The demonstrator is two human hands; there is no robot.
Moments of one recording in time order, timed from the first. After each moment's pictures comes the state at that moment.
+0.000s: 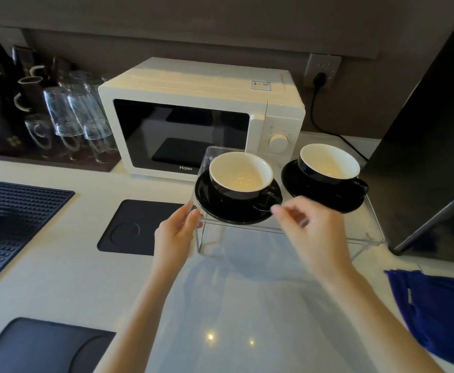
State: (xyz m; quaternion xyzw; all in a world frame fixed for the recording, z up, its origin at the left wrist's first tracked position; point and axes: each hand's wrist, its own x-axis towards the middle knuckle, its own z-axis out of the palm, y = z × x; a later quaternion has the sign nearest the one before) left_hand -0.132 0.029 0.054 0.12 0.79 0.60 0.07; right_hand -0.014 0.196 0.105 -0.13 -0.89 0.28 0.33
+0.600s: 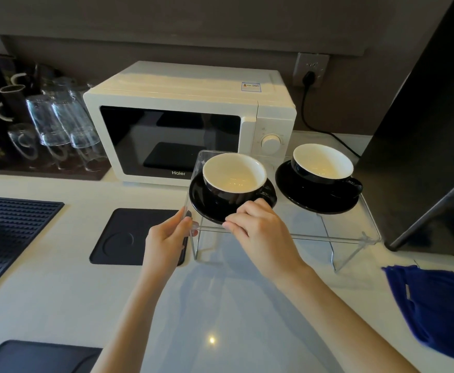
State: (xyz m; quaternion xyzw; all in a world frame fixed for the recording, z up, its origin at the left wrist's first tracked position) left_hand -0.138 0.025 0.063 0.12 0.77 0.62 0.11; right_hand -0.060 0.168 0.077 -0.02 -0.94 0.18 0.29
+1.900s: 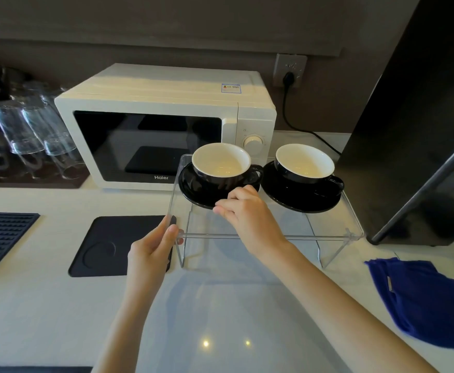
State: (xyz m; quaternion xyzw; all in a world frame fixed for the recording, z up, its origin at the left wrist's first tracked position) left_hand -0.136 0.025 0.045 0.13 0.77 0.62 0.08; right_hand -0.082 0.191 0.083 -0.09 -0.94 0.24 0.22
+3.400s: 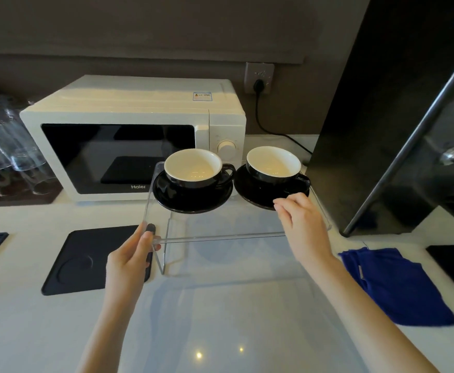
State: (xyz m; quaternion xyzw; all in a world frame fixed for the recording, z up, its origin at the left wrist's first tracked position) left_hand -0.126 0.031 0.055 0.11 0.74 0.66 0.09; right_hand 0.001 0.265 0.069 -0.25 -0.90 0.14 0.33
